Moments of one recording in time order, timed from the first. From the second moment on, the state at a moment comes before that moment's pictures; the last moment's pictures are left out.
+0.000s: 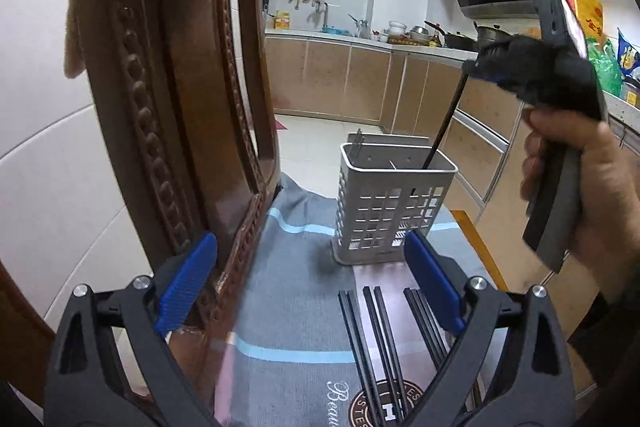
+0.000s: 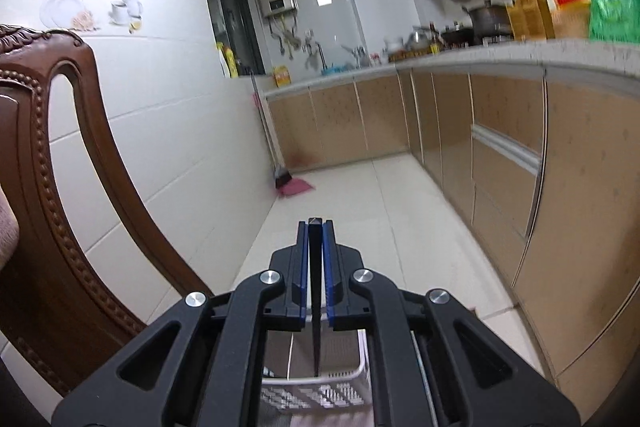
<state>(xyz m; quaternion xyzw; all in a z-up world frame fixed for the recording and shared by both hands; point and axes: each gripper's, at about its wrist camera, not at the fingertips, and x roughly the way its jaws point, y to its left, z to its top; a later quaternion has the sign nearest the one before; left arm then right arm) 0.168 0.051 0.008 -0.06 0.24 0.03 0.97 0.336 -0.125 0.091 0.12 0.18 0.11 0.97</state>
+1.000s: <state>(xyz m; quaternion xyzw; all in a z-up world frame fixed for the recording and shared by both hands) 0.116 0.022 -0.018 -0.02 0.34 -0.01 0.94 0.123 -0.185 -0.043 0.05 0.35 0.16 0.92</state>
